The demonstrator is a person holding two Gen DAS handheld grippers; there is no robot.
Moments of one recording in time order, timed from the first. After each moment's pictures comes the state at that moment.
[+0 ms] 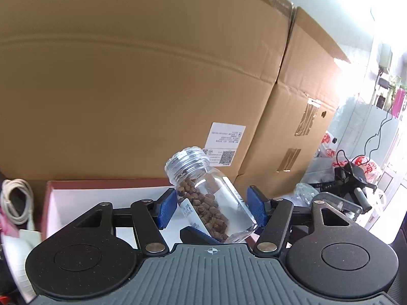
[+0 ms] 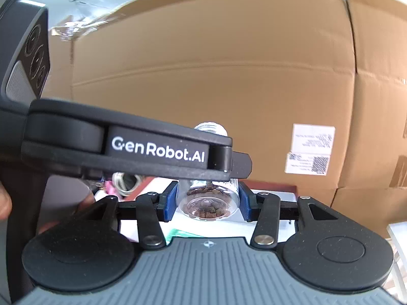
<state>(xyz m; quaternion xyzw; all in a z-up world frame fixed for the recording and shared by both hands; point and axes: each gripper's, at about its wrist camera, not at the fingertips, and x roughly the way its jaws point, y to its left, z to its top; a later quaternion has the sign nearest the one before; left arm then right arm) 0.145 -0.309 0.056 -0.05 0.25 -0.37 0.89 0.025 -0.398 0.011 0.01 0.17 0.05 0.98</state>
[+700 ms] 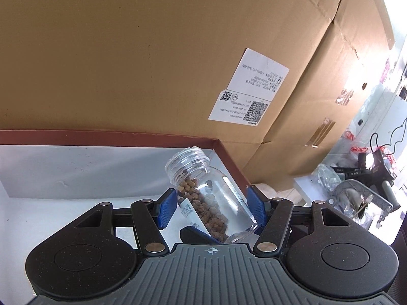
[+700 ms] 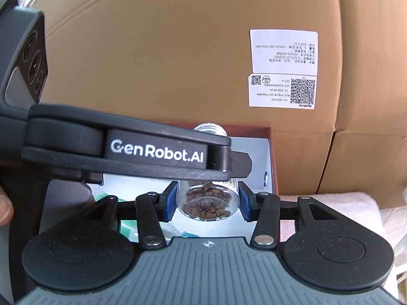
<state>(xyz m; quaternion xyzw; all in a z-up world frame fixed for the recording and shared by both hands) 0.219 -0.369 -0.027 -0.07 0.34 -0.36 0.87 0.105 -0.473 -0.069 0.04 0.25 0.05 0.97</state>
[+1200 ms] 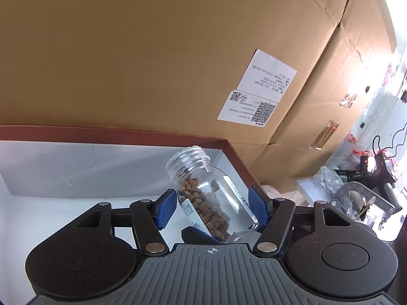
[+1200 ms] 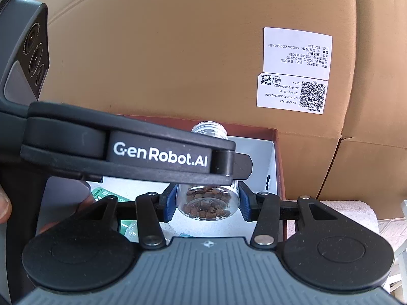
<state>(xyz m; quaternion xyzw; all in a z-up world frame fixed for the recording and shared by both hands) 0.220 -0.360 -0.032 -0.07 0.34 -0.35 0.87 0.114 -0.466 -0.075 0.01 0.26 0.05 0.96</state>
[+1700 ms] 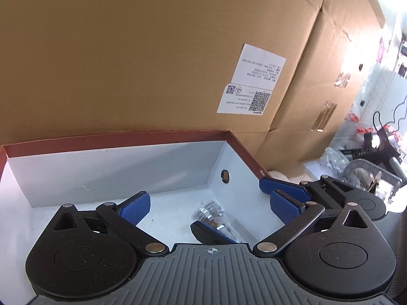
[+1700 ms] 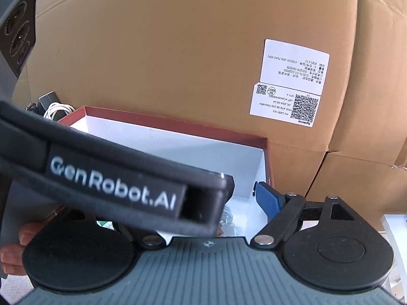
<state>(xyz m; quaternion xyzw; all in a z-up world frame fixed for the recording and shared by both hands) 0.200 -0.351 -0.024 0.00 0.32 -0.36 0.88 0.107 -0.458 -0.082 -0.04 0.25 0.01 0.97</state>
